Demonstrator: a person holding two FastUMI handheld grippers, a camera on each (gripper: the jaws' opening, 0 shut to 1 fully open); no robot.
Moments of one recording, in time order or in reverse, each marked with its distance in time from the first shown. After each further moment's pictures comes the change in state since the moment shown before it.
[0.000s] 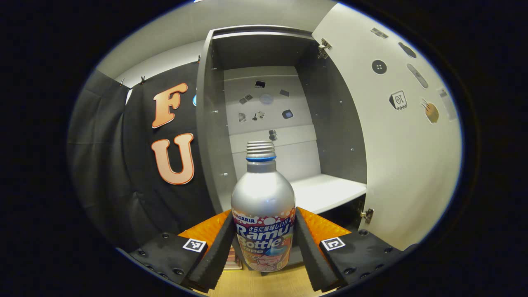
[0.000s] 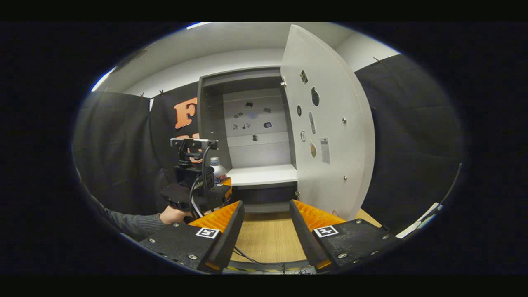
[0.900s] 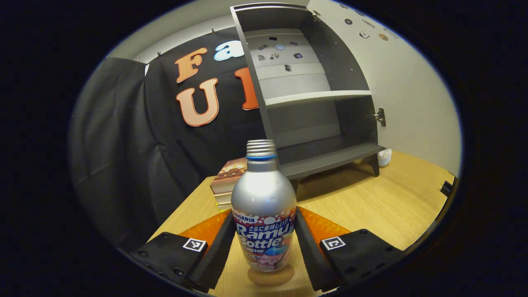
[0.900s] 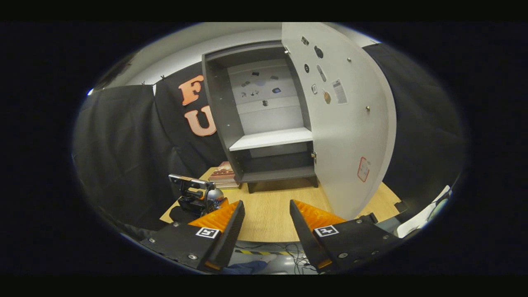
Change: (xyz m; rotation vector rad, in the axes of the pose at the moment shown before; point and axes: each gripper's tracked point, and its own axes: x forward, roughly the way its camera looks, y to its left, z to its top) left arm -0.107 0.047 -0.248 0.019 0.279 0.104; right arm 0.001 0.022 -0.105 0.072 0.265 0.080
